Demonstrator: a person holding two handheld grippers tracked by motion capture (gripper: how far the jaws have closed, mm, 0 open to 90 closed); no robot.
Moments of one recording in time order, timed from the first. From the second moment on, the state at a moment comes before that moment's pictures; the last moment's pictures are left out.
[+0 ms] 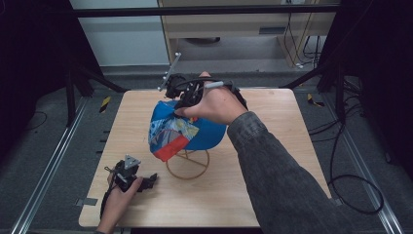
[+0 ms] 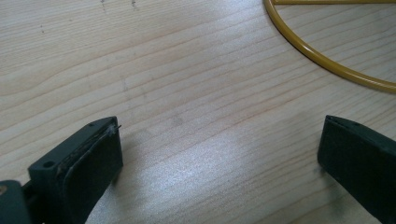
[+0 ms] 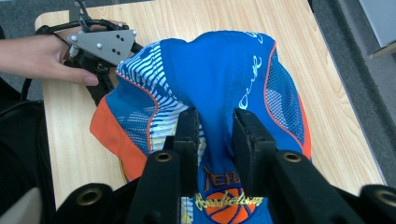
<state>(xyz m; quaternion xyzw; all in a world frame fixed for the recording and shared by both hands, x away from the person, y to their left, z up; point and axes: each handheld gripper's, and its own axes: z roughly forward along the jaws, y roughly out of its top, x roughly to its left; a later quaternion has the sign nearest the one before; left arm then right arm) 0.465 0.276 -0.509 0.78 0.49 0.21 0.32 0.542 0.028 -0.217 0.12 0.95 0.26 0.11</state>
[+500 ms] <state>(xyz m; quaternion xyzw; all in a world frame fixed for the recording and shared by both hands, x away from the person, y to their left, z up) 0.465 0.276 -0.509 0.78 0.49 0.21 0.32 0.542 0.024 -0.220 0.12 0.95 0.27 0.11</state>
